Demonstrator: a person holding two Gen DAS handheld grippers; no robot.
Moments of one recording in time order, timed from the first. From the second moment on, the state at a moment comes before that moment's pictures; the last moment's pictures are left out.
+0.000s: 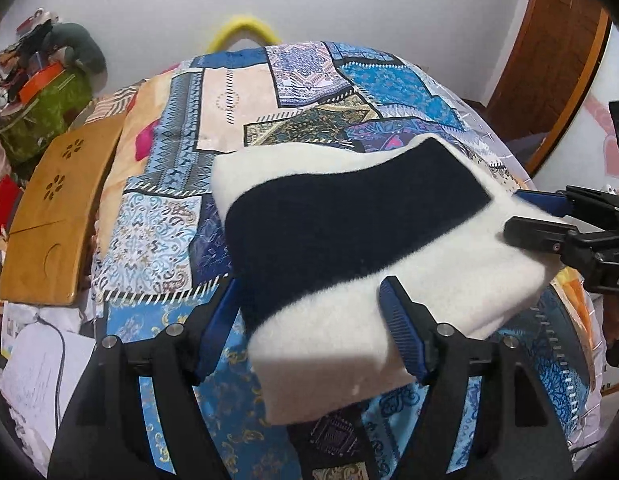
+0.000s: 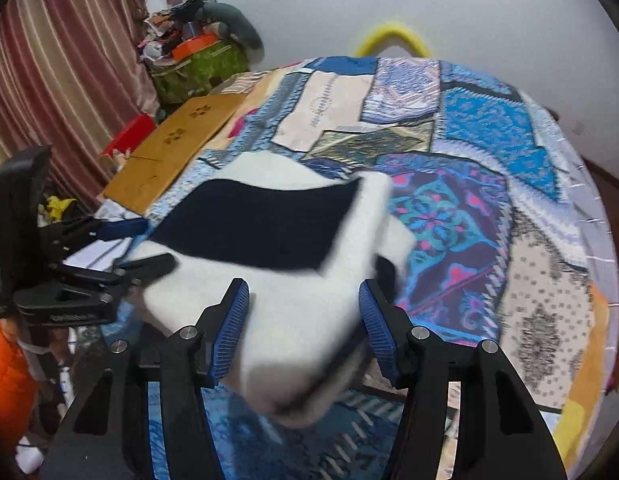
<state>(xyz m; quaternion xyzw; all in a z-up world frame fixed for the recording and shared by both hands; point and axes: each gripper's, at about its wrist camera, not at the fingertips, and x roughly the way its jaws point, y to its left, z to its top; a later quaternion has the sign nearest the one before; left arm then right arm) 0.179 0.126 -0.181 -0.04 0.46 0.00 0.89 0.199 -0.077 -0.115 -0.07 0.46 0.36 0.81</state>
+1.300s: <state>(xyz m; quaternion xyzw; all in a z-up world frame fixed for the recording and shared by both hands) 0.013 0.059 0.030 -0.01 0.11 0.06 0.99 0.055 -0.122 0.060 0.01 0.14 0.36 0.92</state>
